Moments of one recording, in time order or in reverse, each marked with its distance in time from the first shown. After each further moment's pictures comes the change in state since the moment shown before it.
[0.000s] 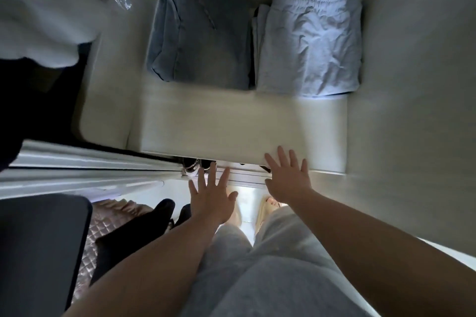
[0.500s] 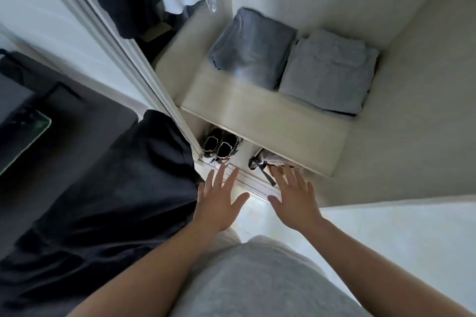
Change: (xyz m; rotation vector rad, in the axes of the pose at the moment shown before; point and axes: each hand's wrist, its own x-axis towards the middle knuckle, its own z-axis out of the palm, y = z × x) left_hand -0.167 0.071 0.069 -0.441 0.316 -0.076; right_hand -0.144 0.079 0.040 -0.027 0.196 -0.361
